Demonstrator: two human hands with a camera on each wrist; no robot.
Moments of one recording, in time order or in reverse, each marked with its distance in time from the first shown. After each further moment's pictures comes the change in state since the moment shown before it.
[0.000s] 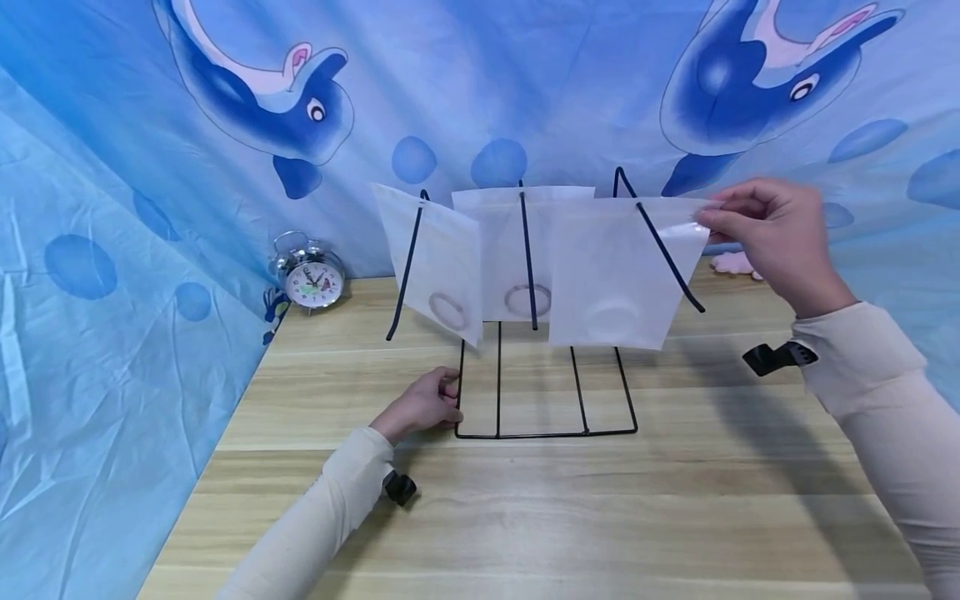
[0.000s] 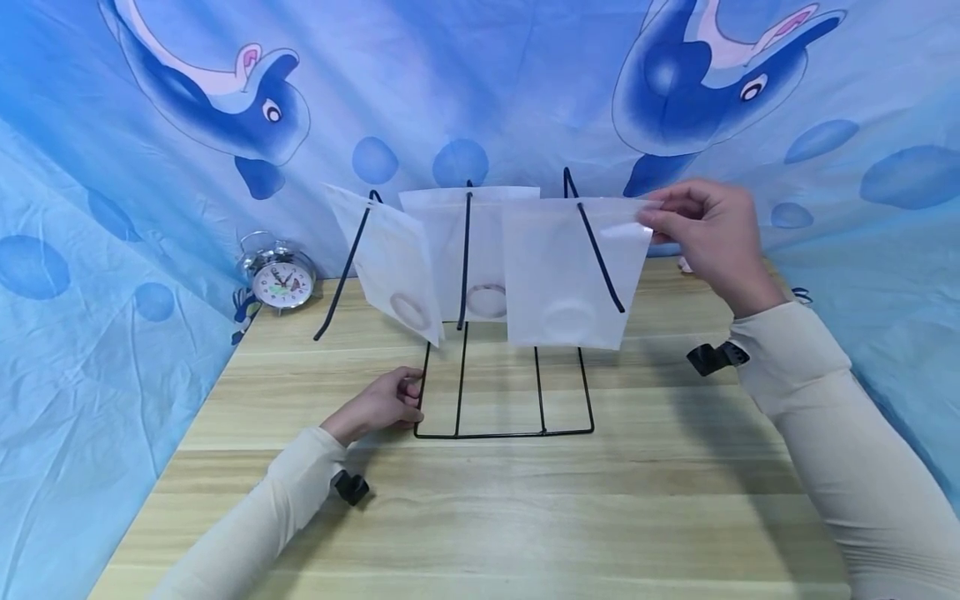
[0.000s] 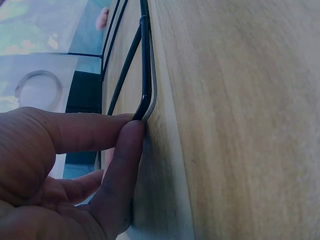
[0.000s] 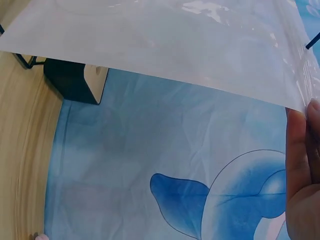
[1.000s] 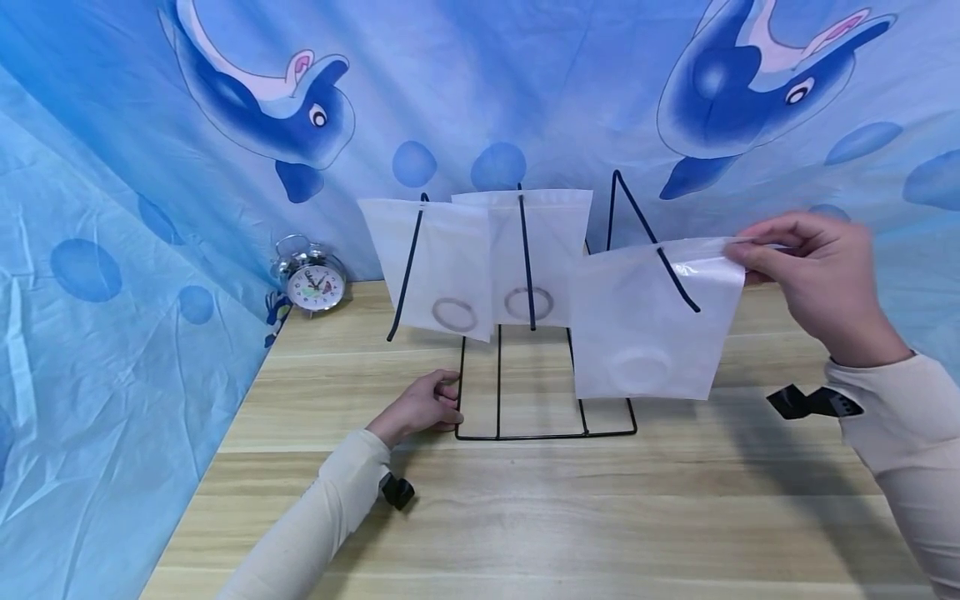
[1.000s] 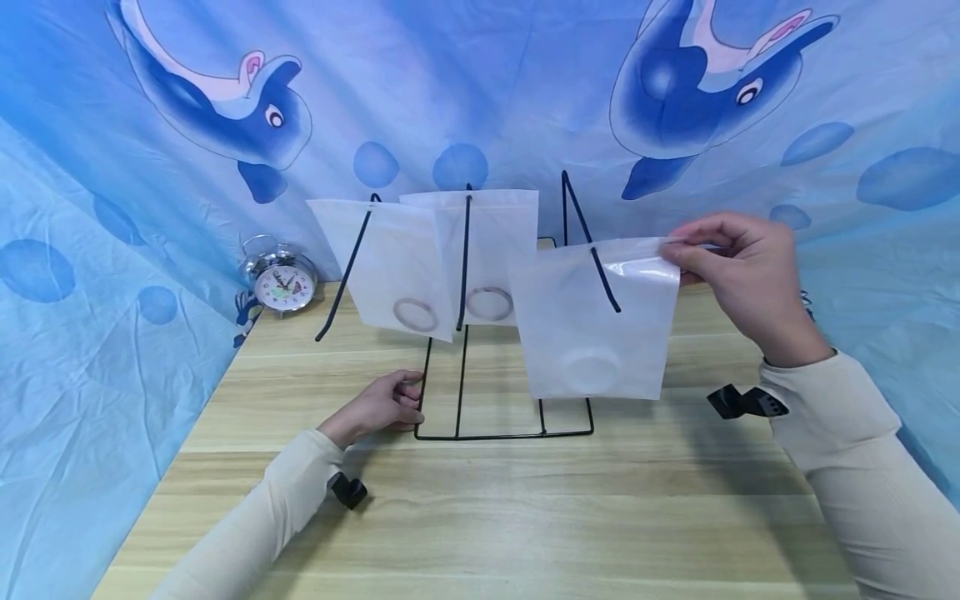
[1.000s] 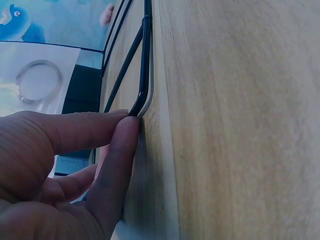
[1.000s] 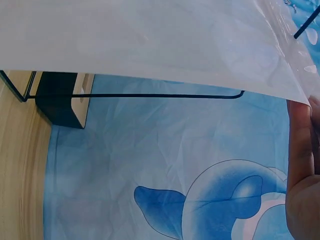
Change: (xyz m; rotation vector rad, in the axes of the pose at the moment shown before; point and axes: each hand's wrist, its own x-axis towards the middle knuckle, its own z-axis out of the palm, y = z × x) left_hand 0.001 -0.010 -0.005 -0.100 -0.018 0.000; right_hand -0.046 -0.016 -0.015 0.212 0.016 -0.078
